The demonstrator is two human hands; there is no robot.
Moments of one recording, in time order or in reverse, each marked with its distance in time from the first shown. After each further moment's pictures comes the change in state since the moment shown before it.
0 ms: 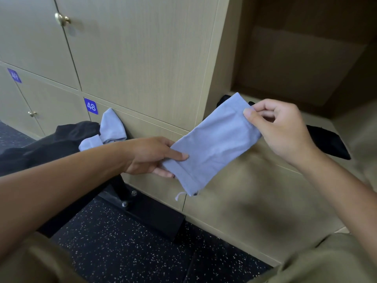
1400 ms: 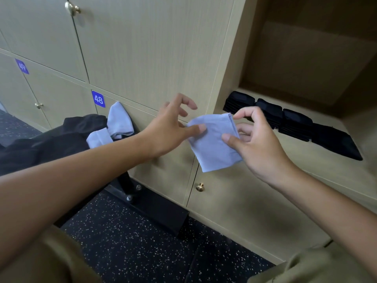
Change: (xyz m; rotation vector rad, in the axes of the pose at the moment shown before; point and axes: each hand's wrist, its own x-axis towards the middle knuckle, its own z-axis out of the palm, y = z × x) left_hand -0.005 0.013 0.006 0.329 0.510 0.549; right_hand -0.036 -0.027 0.055 0.218 -0.154 0.156
